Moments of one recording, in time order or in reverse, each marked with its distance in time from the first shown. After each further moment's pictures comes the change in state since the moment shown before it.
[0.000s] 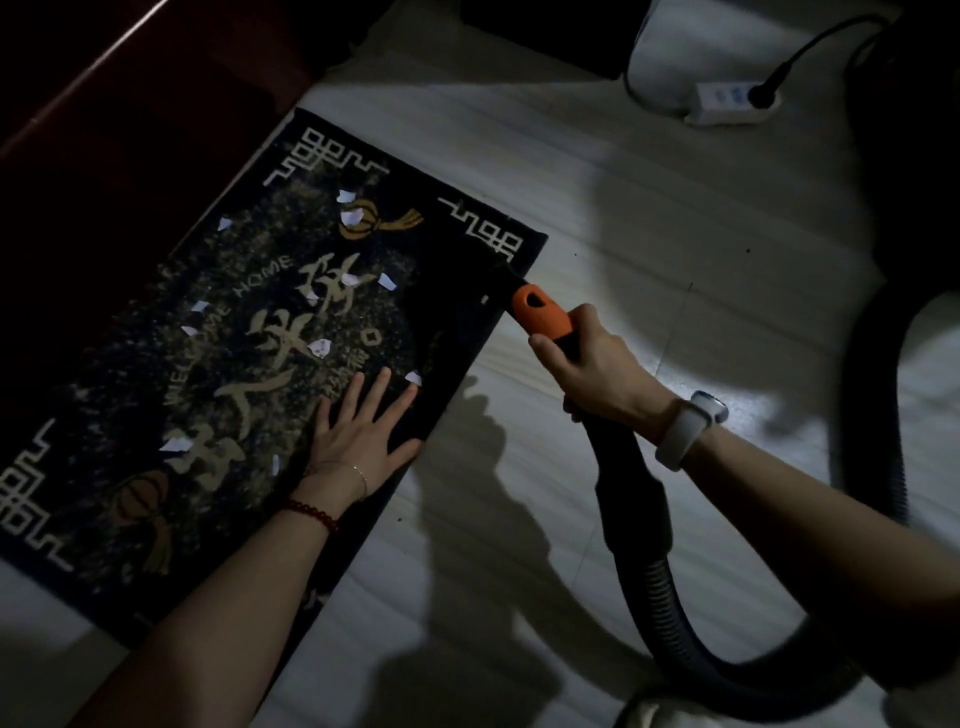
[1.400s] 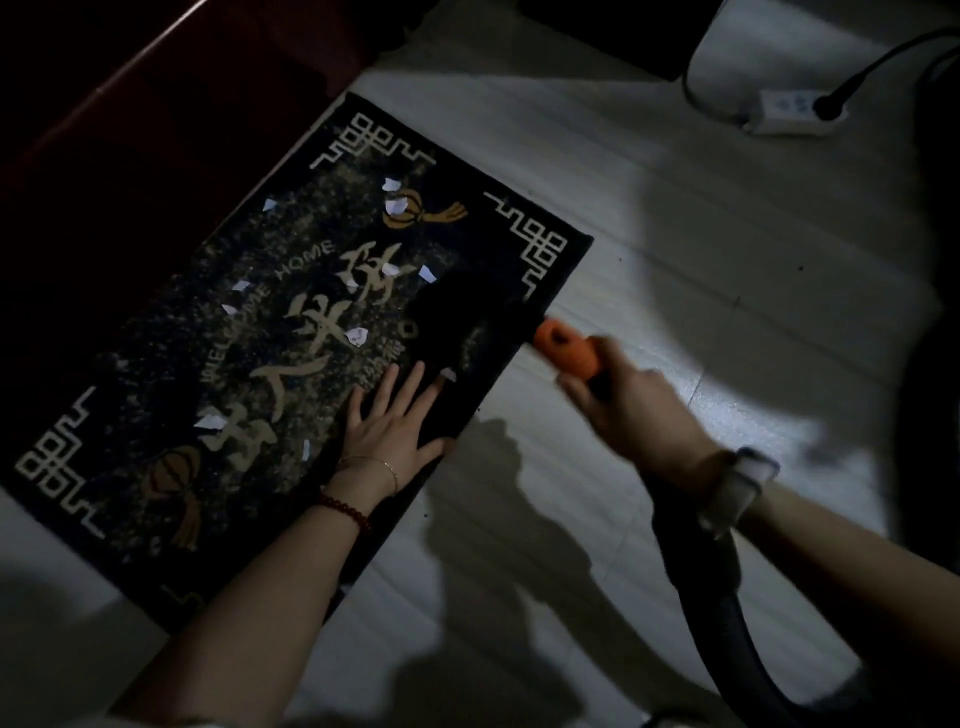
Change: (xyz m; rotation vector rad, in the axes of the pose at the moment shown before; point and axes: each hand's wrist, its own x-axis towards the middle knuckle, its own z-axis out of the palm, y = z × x) left_hand 0.001 -0.002 0.006 -0.077 0.052 -0.008; right_hand -0.011 0.005 0.017 -0.393 0.074 -0.118
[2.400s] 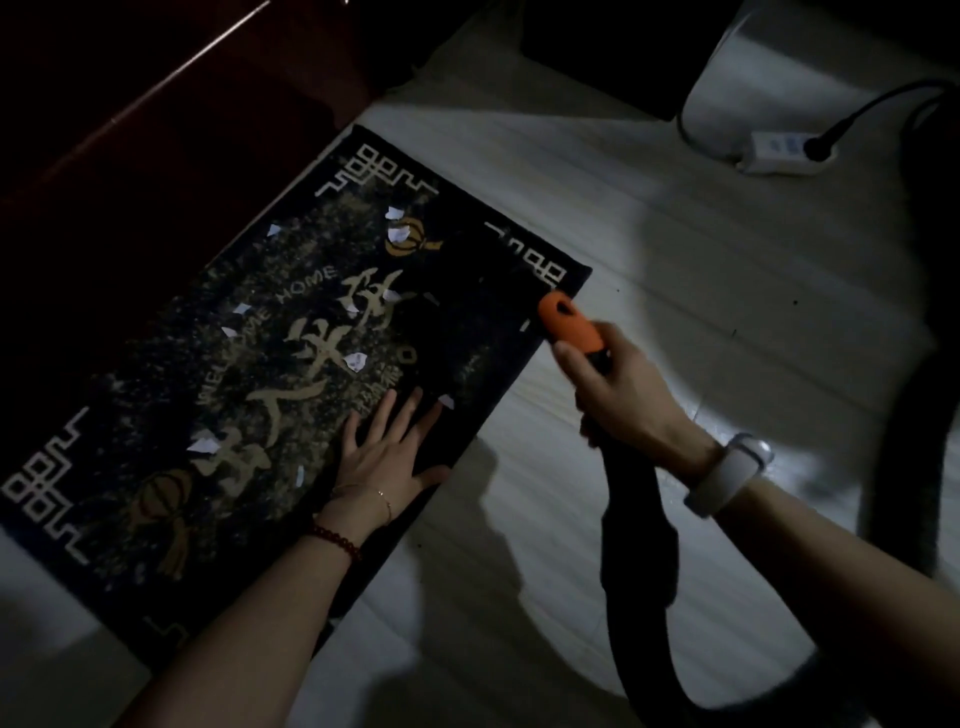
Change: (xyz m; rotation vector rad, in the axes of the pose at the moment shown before) left_hand 0.001 0.000 0.001 0.022 0.015 -0.006; right_hand 0.021 -0.029 -0.022 0.478 -0.020 0.058
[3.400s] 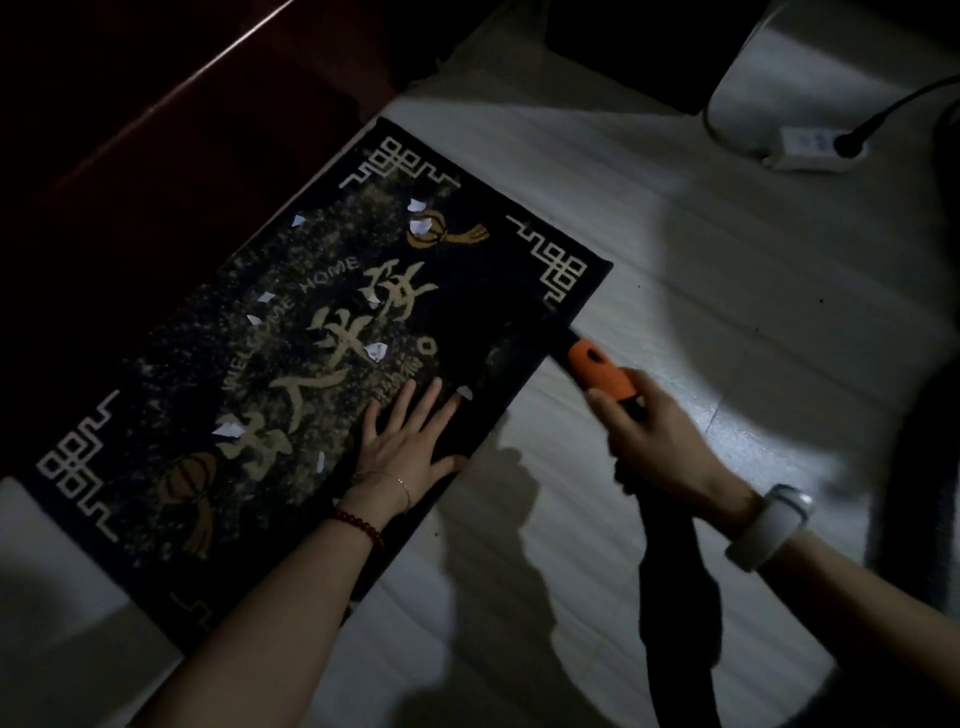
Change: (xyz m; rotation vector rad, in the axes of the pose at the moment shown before) left_hand -0.003 0.001 -0.001 -0.020 0.006 0.006; right_hand -0.026 0.031 0.008 0.023 -0.015 0.101
